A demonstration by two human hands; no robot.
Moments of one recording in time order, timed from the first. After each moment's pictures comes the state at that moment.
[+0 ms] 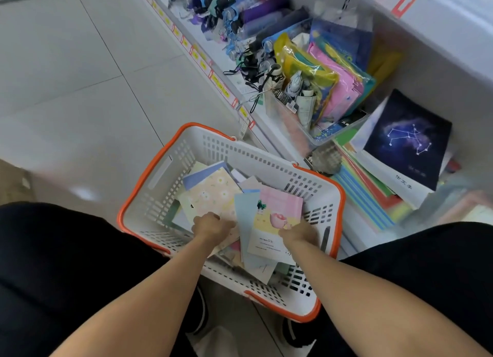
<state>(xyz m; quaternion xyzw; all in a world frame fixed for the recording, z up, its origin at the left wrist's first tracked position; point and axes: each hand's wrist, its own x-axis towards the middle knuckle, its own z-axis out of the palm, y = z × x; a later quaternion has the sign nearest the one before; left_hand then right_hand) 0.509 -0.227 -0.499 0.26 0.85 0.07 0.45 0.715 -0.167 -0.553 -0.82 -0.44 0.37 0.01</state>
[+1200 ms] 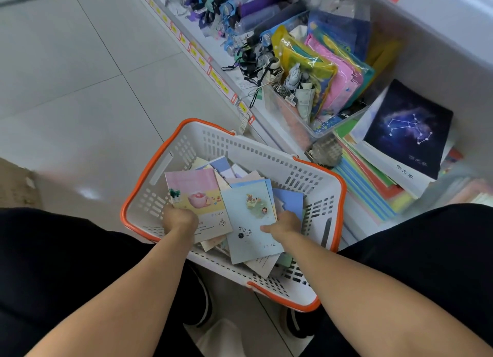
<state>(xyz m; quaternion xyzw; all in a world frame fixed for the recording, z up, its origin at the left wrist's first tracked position) 0.466 -0.243 -0.495 -0.01 0.87 0.35 0.34 0.687 -0.176 -0.533 -0.72 -0.52 0.45 -0.04</state>
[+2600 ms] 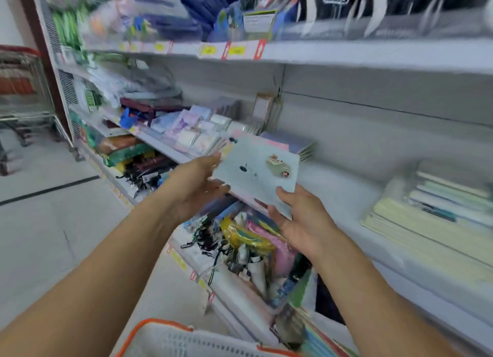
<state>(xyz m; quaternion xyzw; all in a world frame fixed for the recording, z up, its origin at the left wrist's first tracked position) 0.498 -0.012 -0.072 0.38 0.46 0.57 0.57 0.685 -0.017 -0.102 -0.35 -0.32 0.69 0.55</state>
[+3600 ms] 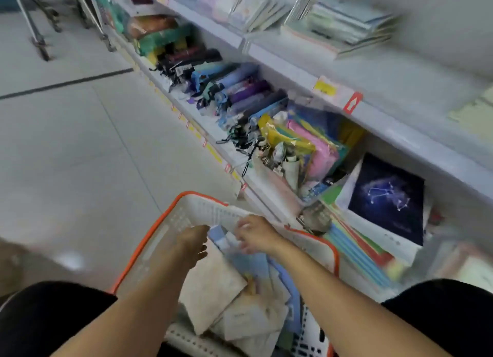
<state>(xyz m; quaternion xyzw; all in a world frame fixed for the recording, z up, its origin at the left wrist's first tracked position) 0.459 -0.151 -0.395 0.08 0.74 0.37 0.55 0.613 -0.094 -0.389 -0.54 -0.57 0.61 0.09</state>
